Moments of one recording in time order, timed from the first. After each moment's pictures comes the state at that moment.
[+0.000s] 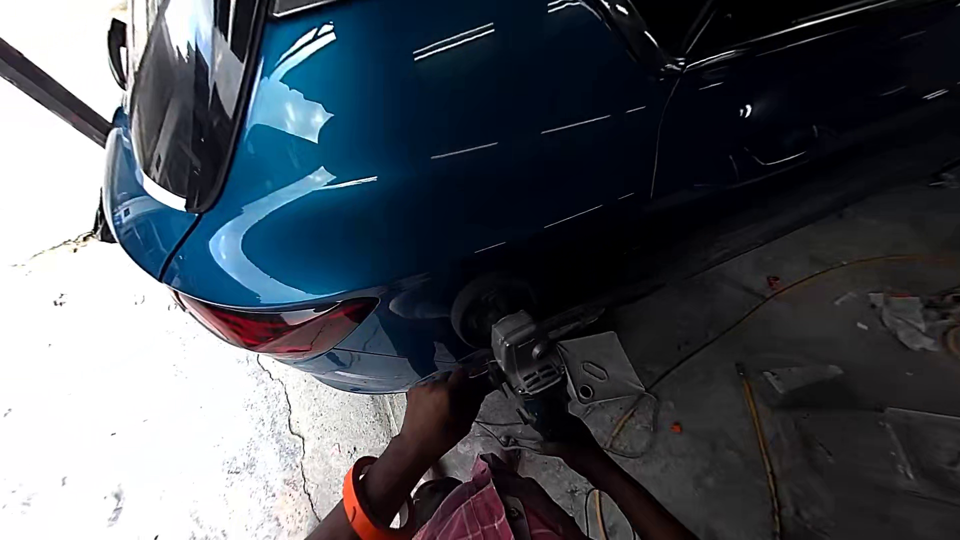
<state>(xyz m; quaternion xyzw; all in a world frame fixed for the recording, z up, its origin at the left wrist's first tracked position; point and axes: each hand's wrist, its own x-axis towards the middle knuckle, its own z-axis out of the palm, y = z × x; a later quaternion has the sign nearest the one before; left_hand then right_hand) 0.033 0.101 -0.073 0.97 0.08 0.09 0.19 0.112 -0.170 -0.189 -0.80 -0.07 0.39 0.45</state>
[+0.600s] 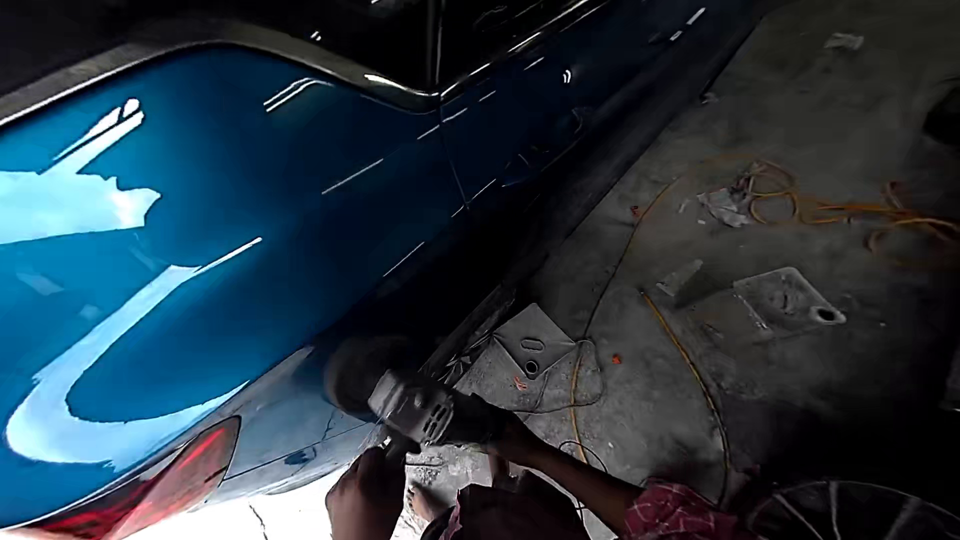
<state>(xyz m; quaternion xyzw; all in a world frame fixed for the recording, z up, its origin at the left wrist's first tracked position) 0.031 0.072 -0.072 0.98 0.11 0.10 0.13 0.128 -0.185 -0.221 -0.80 -0.15 0.33 0.48</state>
